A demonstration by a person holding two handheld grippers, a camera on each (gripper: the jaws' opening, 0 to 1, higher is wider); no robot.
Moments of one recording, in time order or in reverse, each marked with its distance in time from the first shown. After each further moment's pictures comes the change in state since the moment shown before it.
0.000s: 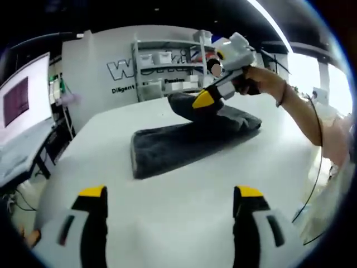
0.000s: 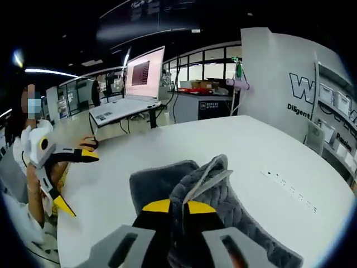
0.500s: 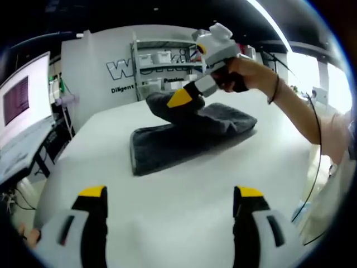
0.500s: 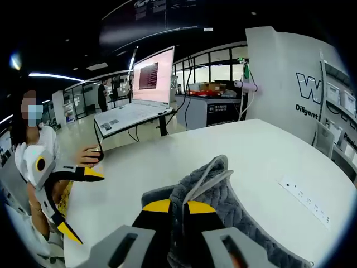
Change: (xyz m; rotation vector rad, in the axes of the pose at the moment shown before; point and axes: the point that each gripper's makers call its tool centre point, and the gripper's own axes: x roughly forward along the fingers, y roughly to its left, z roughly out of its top) left arm -0.002 -0.001 -0.007 0.002 0.005 -0.006; right arm 0.037 0.025 0.031 0.011 -0.025 0.052
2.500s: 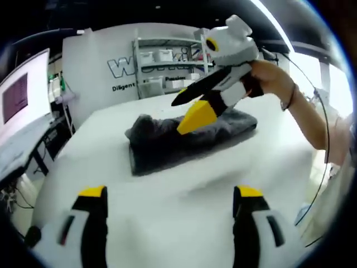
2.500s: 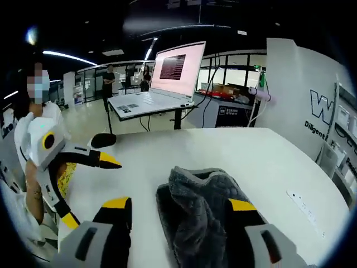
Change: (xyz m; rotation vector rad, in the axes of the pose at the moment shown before) left arm 0.013 -0.001 0.003 -0.005 0.009 0.004; right arm -0.012 0.036 -0.022 -0.154 0.023 0.020
